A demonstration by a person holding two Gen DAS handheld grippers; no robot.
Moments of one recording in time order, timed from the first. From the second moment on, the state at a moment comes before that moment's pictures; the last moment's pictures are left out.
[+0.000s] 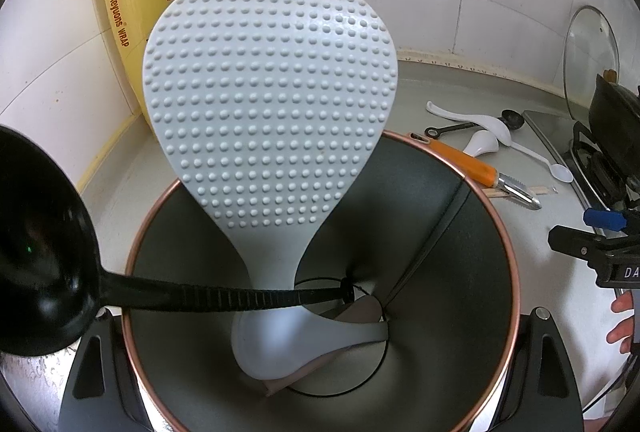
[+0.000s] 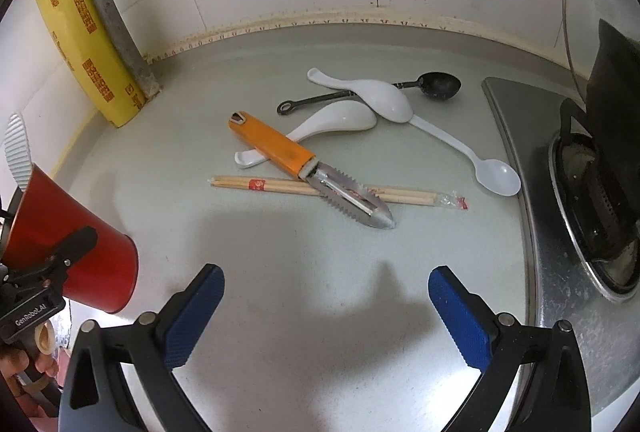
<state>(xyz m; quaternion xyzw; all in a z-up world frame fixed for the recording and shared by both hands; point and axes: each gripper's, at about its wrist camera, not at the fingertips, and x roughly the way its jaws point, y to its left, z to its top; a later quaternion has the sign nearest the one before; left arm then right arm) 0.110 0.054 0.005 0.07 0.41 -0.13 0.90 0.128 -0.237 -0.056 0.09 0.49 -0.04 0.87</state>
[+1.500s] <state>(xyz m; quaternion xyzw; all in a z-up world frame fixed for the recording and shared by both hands) 0.079 0.079 0.043 0.05 0.37 -0.14 0.92 0.138 -0.255 -0.048 0.11 0.47 -0.04 0.88</state>
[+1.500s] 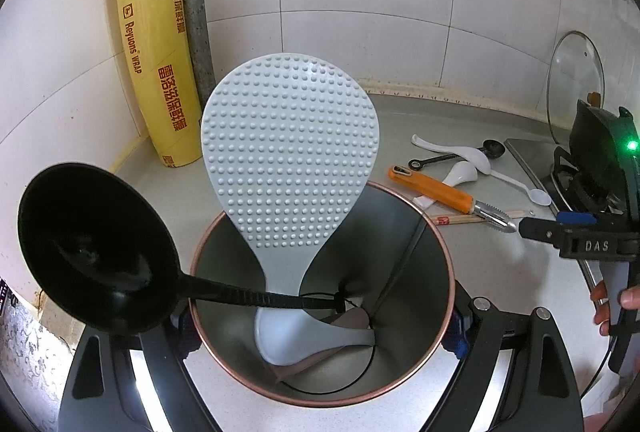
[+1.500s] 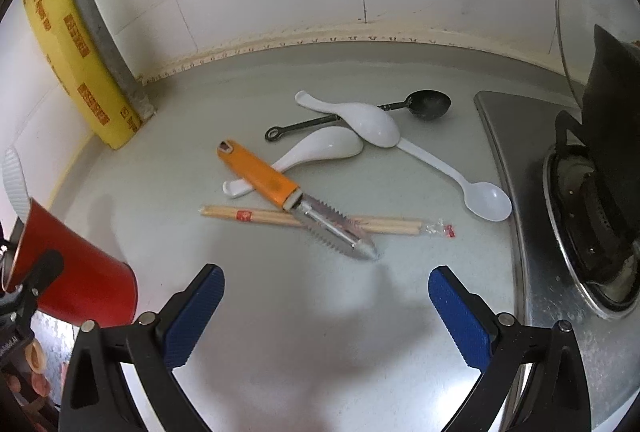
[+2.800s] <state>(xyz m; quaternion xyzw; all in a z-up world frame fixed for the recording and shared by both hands) 0.085 0.074 0.043 0.05 0.37 -0.14 0.92 0.279 -0.206 -0.079 -0.07 0.52 -0.02 0.85</state>
